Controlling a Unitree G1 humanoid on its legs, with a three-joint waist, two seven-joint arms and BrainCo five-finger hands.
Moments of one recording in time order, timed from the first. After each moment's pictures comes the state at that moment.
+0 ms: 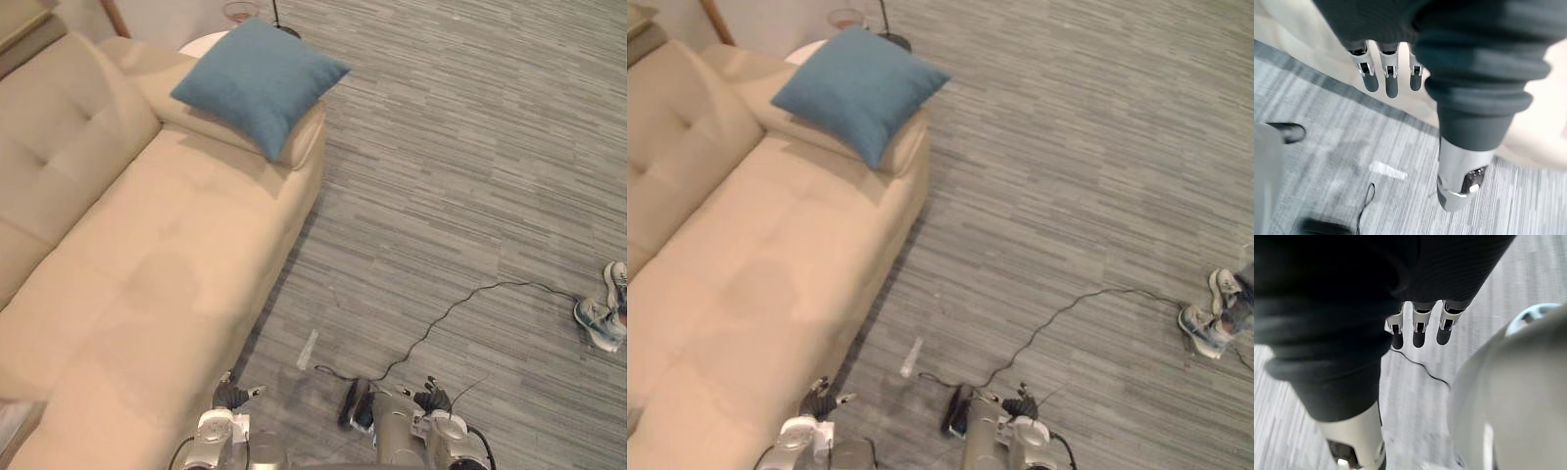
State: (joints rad) left arm 0.00 0.10 0.01 0.98 -0.02 -0.14 0.13; right arm -0.06 -0.07 -0.23 1.04 0.08 -0.11 -0.16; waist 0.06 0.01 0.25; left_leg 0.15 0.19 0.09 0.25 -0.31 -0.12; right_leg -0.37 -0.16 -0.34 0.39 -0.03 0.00
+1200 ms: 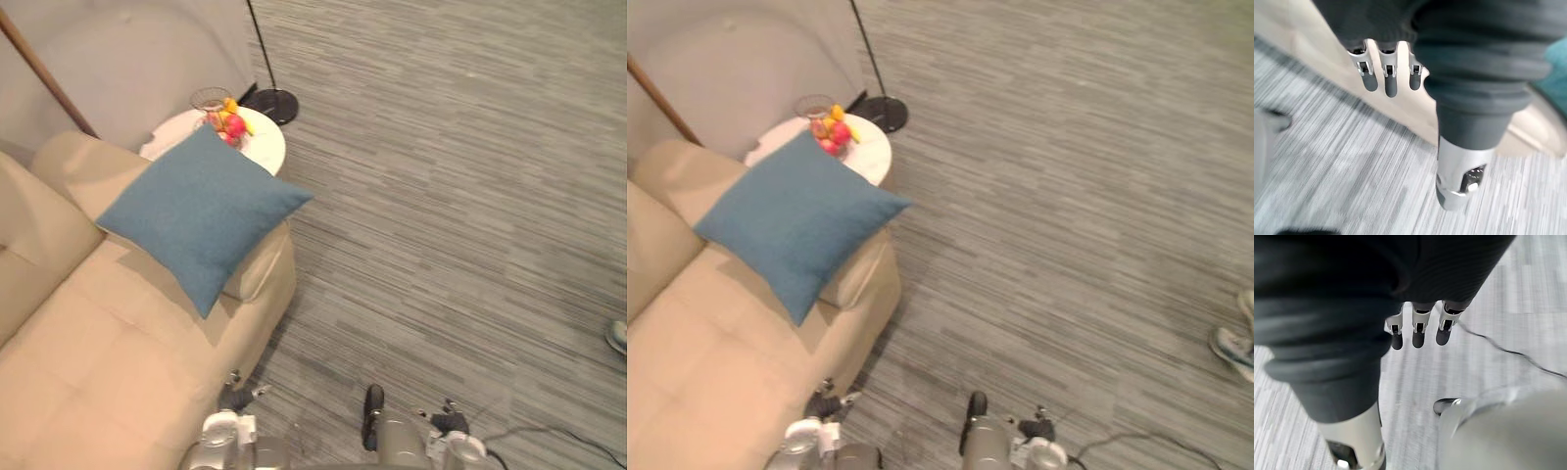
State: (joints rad) left arm 0.02 0.05 0.00 0.95 -0.08 -0.15 0.13; right arm 0.01 -0.11 -0.25 1.04 0.08 -0.10 -0.17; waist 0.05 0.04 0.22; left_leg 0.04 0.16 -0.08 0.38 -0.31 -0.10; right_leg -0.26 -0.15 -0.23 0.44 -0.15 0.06
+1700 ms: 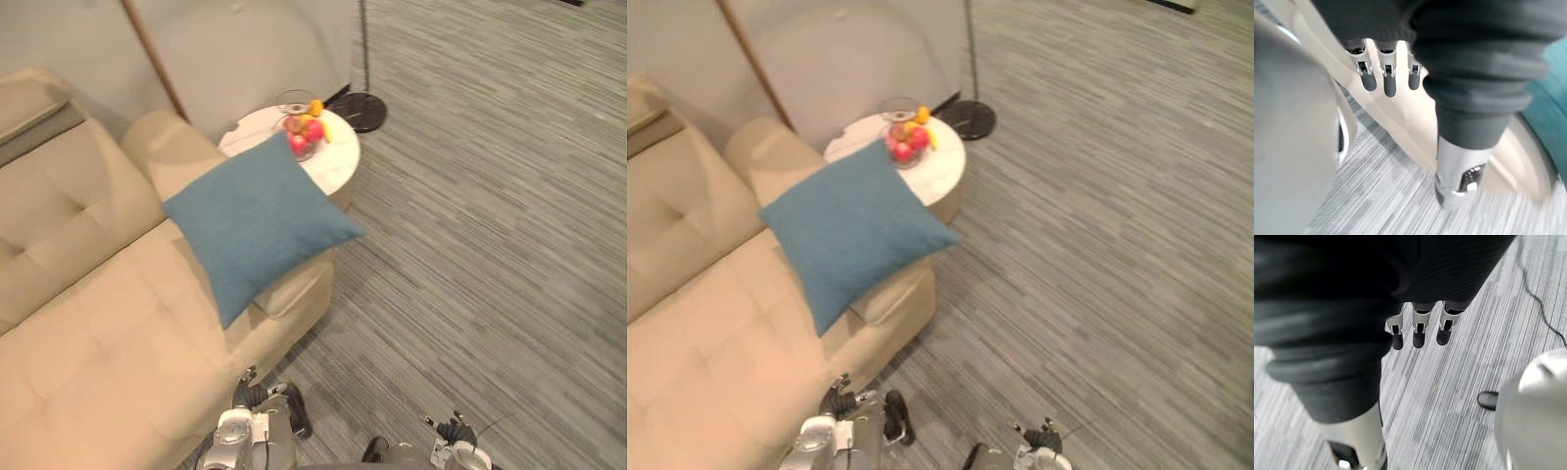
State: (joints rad) left arm 0.00 0.08 -0.02 0.92 -0.08 -0.16 0.13; right arm 0.01 -0.04 -0.29 1.04 0.16 -0.11 -0.17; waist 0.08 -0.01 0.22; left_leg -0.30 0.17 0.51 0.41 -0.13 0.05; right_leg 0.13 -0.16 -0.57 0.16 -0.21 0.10
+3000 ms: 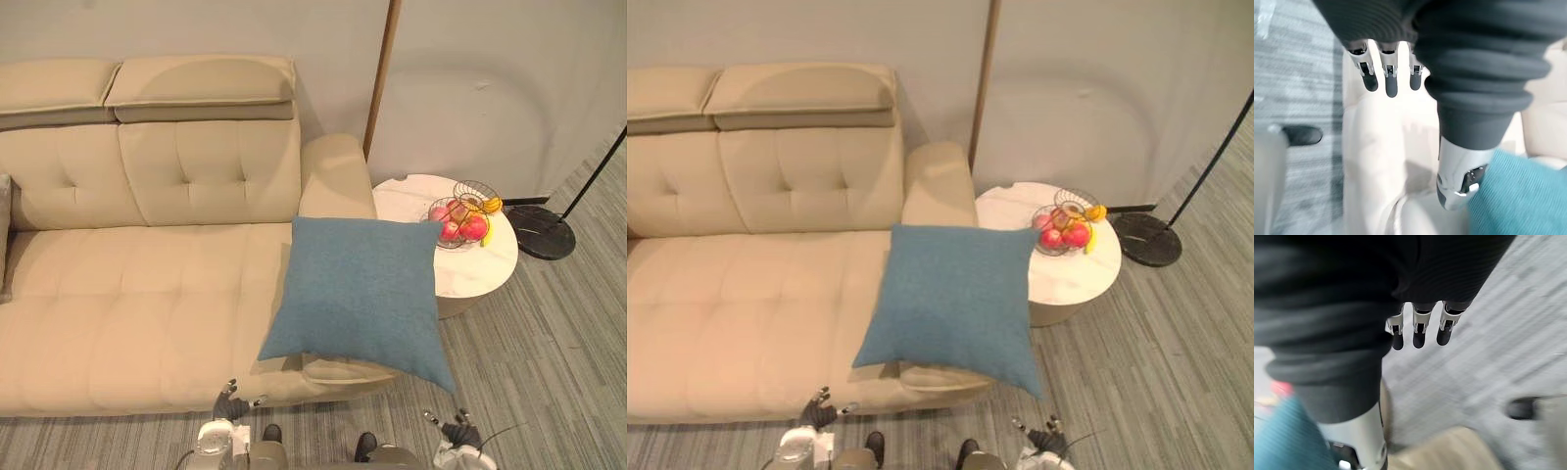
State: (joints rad) left arm 0.04 0.15 0.01 0.94 -0.09 -0.16 0.13; right arm 0.14 -0.09 -0.37 0.78 0.16 -0.13 -0.15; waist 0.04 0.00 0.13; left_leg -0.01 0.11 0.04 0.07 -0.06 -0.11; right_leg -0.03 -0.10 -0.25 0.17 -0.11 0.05
